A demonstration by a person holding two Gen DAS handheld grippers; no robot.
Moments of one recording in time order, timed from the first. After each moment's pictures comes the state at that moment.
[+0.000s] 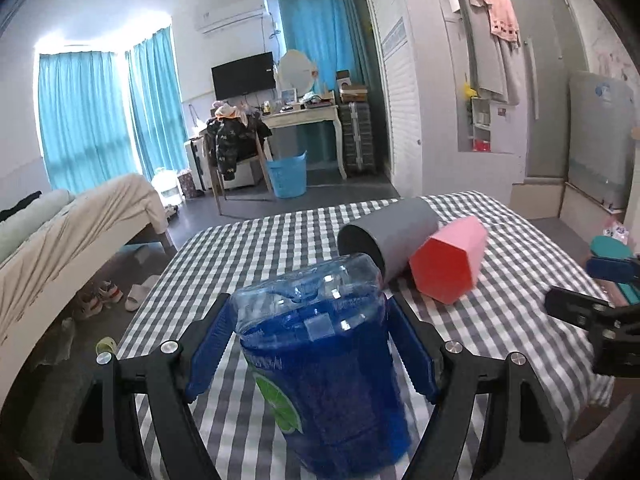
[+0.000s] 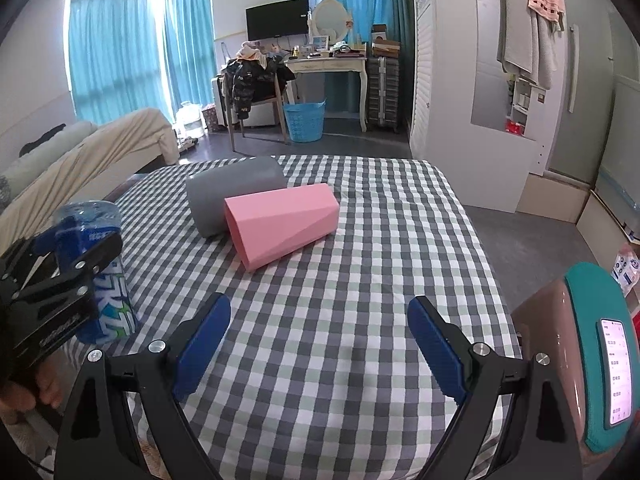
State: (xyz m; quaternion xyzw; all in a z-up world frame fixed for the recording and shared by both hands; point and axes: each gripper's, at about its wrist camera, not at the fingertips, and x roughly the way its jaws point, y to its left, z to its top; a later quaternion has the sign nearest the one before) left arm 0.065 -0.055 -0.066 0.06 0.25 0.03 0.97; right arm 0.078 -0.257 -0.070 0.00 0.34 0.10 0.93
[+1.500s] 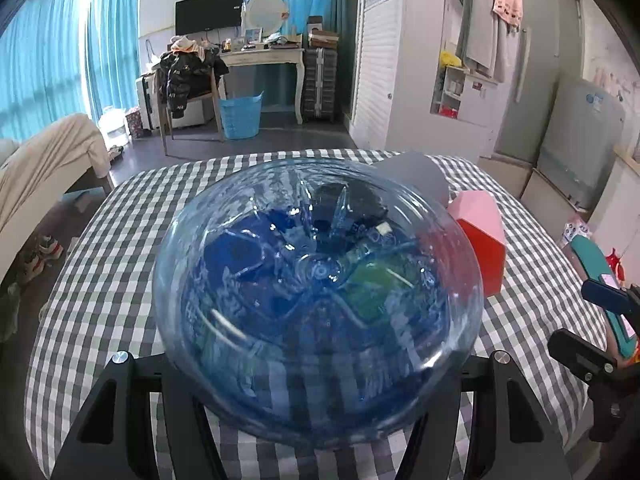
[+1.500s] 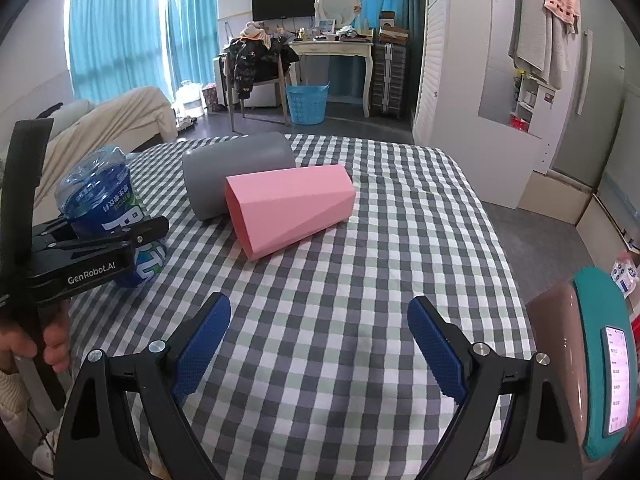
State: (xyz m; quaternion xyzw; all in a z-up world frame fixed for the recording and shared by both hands) left arm 0.155 -0.041 -0.104 0.00 0.36 -0.06 0.93; right arm 0.101 -0.237 -0.087 -0.03 0.37 0.09 0.92
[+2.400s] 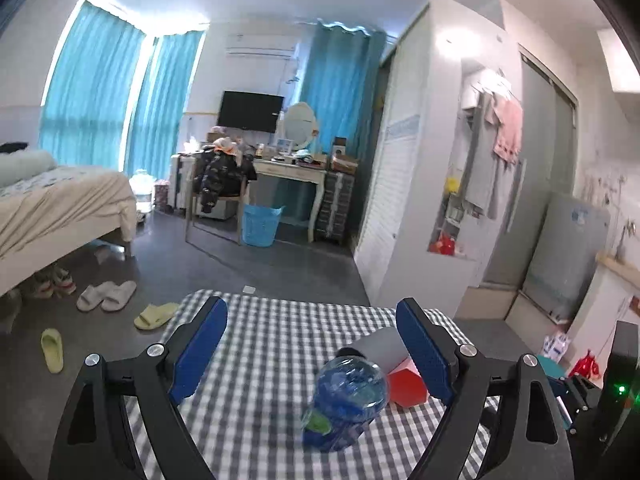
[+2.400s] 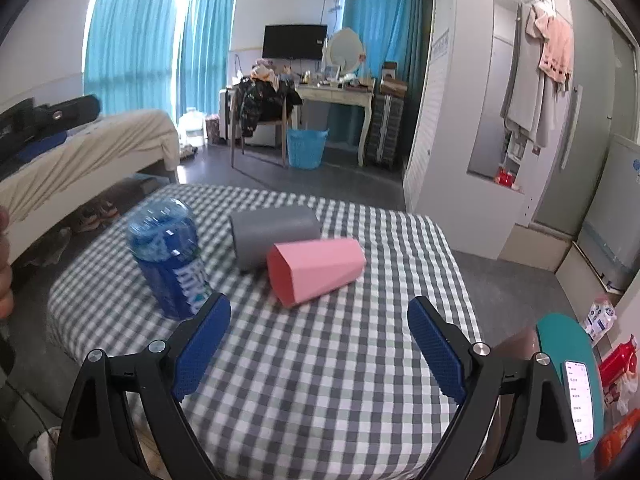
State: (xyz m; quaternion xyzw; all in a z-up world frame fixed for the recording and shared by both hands) left arm 0.053 0.041 0.040 -0.10 0.15 -0.03 0.98; right arm 0.046 -0.202 -0.018 -0.07 0.28 0.08 0.95
